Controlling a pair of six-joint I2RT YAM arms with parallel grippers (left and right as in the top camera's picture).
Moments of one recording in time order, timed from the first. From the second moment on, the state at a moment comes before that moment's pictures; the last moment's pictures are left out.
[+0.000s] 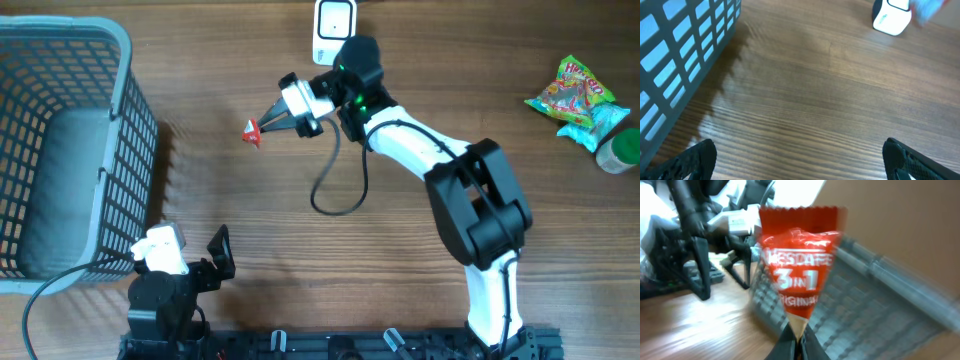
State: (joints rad) left arm -0.08 0.01 0.32 -0.83 -0.05 -0.32; right arm 0.53 2.17 1.49 0.72 -1.56 -0.28
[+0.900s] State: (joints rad) left arm -0.08 0.01 0.32 -0.83 -0.05 -0.32; right arm 0.43 2.40 1.95 0.03 -0.09 1.36
